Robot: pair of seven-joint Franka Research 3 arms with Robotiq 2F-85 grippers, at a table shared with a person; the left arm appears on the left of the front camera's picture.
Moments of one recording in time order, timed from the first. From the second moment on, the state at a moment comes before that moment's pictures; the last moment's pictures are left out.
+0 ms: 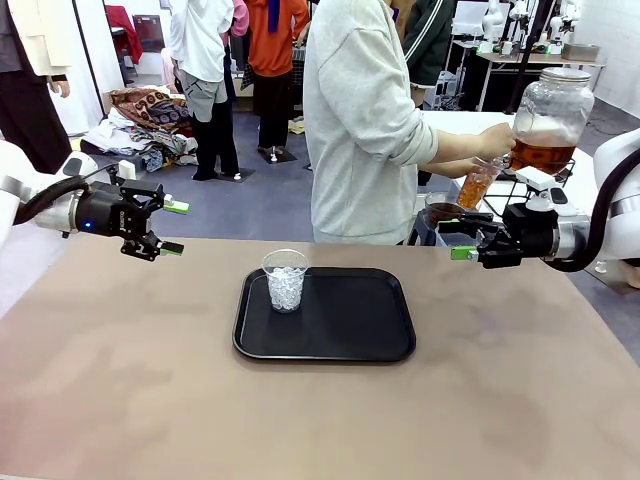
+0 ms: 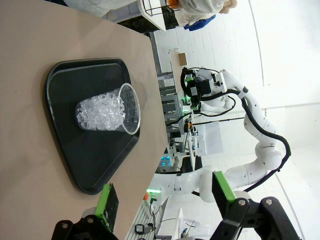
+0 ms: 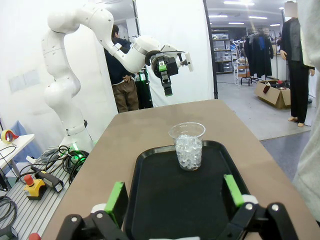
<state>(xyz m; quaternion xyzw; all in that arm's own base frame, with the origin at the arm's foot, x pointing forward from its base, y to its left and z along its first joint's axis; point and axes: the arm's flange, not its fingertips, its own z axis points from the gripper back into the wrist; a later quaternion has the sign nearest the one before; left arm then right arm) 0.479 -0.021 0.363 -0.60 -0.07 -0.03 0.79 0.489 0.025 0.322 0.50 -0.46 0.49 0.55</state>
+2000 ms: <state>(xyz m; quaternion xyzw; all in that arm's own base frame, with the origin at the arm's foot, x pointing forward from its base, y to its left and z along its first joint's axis) 0.479 -0.021 0.363 -0.60 -0.07 -0.03 0.79 0.489 0.025 0.322 0.50 -0.46 0.49 0.55</state>
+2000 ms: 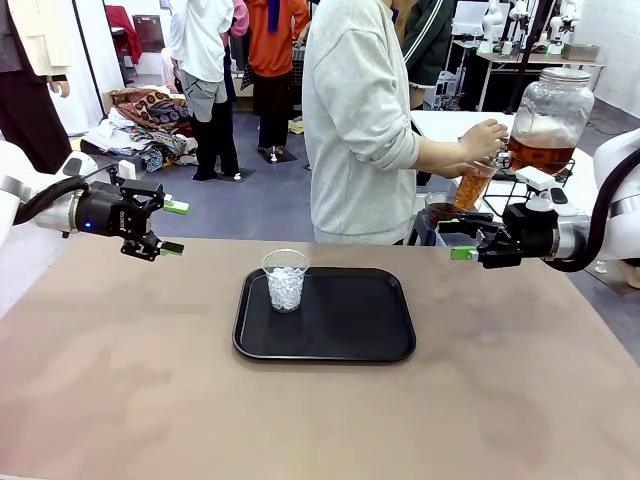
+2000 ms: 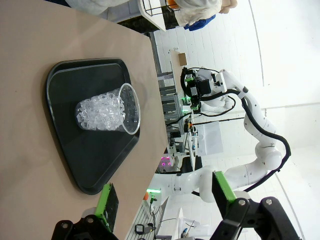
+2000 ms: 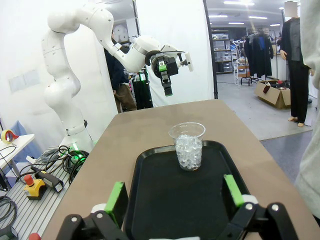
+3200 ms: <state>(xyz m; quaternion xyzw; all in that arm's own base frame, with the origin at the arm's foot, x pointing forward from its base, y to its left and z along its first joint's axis) 0.479 -0.021 0.363 -0.60 -0.07 -0.03 0.79 0.489 0.025 0.322 0.50 -0.46 0.49 0.55</state>
